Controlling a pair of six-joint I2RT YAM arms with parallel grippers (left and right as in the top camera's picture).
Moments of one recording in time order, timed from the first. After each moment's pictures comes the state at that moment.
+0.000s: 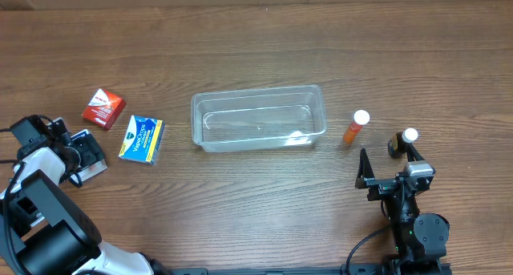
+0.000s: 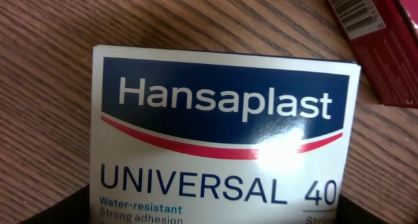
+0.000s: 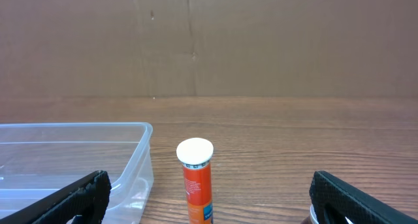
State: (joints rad) left arm 0.66 1.79 0.96 -0.35 0.08 0.08; right arm 0.06 0.01 0.02 -0.04 -0.05 0.04
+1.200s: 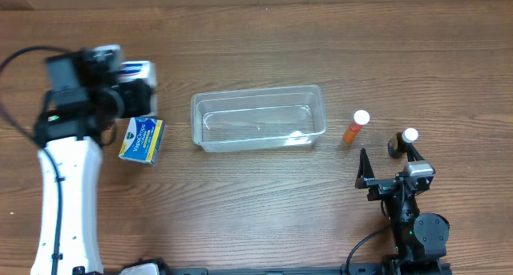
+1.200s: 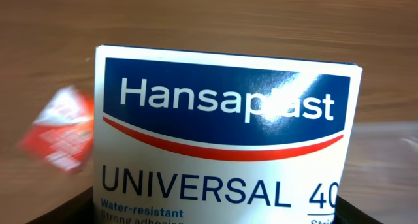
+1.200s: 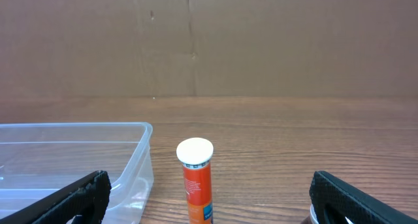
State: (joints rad) left arm 0.17 1.40 1.25 -0.72 0.23 0.02; right arm 0.06 0.01 0.02 -0.04 -0.05 0.04
